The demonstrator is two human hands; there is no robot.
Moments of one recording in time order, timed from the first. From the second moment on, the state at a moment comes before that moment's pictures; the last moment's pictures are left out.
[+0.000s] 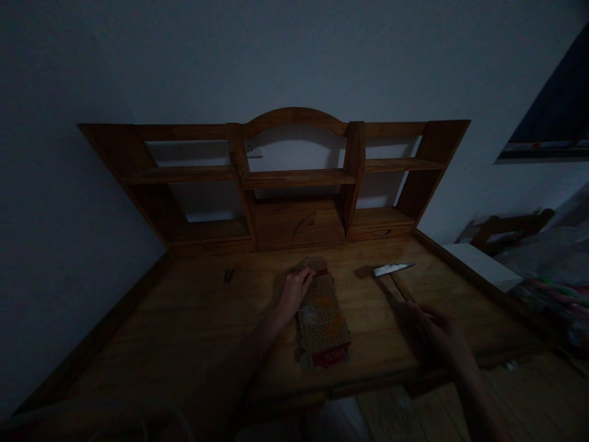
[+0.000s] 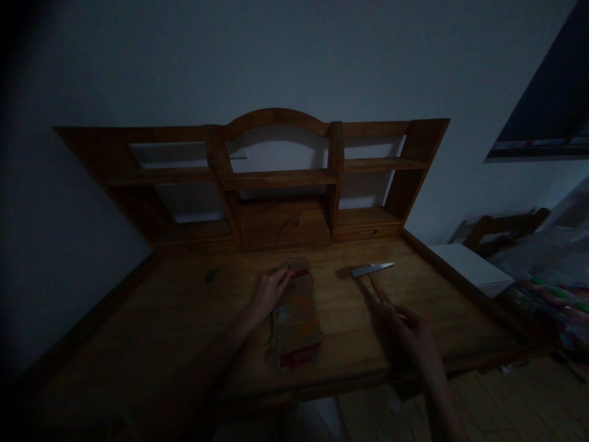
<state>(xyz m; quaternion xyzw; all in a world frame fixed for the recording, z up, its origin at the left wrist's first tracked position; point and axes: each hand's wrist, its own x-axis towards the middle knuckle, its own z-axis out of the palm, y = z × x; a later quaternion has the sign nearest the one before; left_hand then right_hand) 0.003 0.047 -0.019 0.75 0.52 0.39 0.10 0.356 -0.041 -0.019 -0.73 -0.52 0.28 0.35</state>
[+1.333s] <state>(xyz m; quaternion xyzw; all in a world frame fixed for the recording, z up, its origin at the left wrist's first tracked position) -0.025 0.044 0.000 0.62 0.58 0.52 0.02 0.357 -0.043 -0.019 -0.72 -0.51 0.31 0.35</state>
